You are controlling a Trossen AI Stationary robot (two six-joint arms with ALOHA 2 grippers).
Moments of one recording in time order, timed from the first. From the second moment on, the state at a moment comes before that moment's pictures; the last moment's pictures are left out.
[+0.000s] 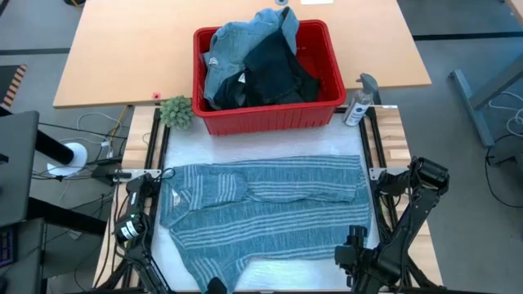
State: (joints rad) left arm -1.04 2.35 1.86 -0.93 -0.43 -0.34; right arm 1.05 1.75 1.29 -1.12 0.28 1.18
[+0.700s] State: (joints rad) left arm -1.01 2.35 2.00 -1.21 -0.45 -0.64; right arm 1.09 1.75 1.05 -0.79 0.30 1.24
